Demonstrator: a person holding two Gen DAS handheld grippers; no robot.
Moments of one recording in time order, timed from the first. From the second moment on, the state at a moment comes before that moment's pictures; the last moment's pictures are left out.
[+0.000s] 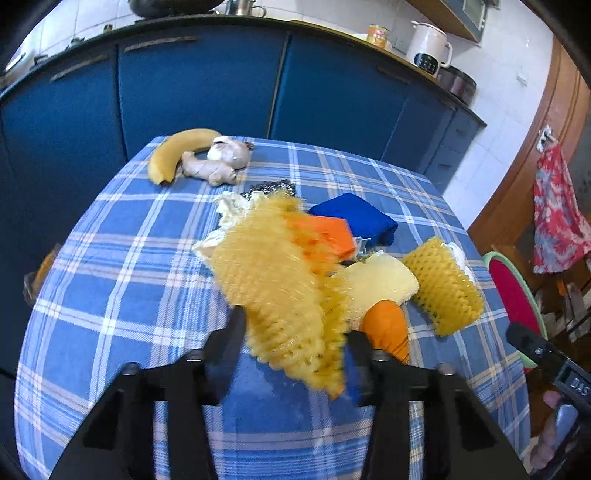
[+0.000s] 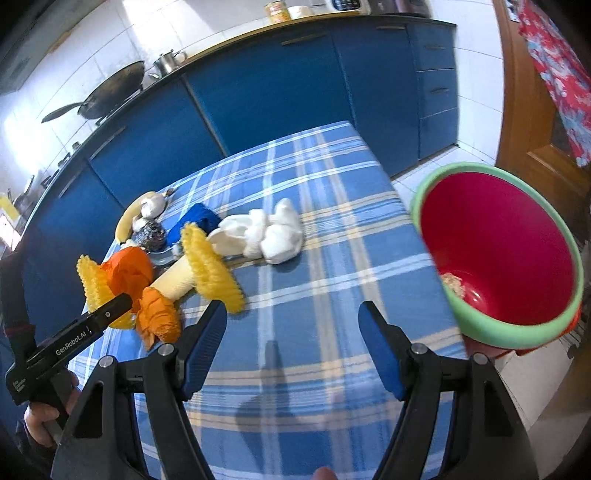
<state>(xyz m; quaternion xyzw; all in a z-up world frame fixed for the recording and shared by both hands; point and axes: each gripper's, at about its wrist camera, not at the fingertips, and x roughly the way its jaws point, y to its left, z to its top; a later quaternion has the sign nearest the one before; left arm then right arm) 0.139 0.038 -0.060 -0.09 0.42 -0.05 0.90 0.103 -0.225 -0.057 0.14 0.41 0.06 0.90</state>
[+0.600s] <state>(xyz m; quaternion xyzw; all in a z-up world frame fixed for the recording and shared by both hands) 0.118 0.079 -0.061 -0.15 0.39 -0.15 0.89 0.143 -0.165 -0.070 0.12 0.43 0.07 0.89</state>
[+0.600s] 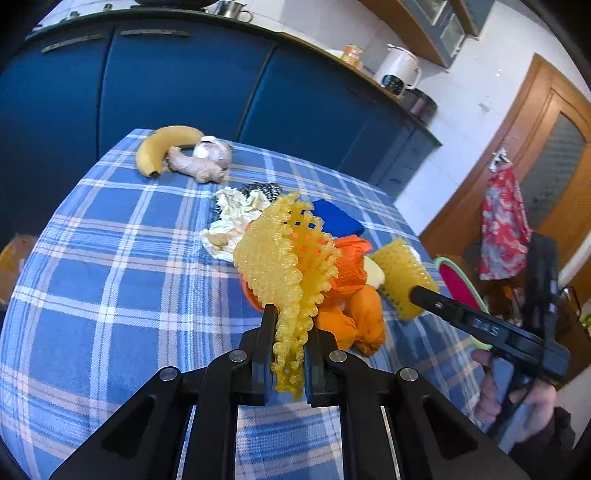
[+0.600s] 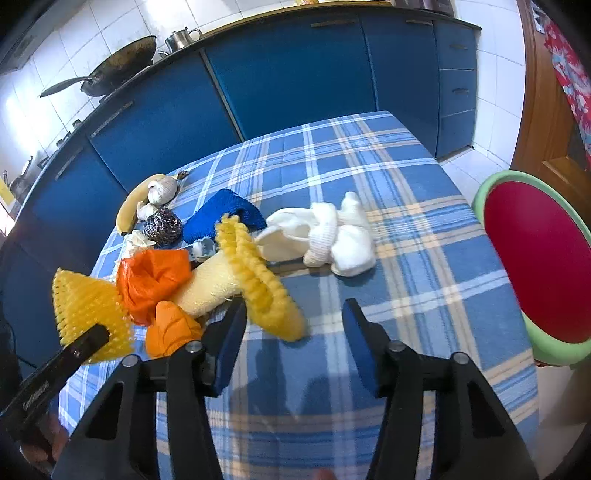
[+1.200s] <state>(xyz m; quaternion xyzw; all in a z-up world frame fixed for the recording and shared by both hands) 0.097 0.060 -0.028 -0.14 0.36 -0.17 0.91 0.105 -0.159 -0.036 0.11 0.38 0.12 0.91</state>
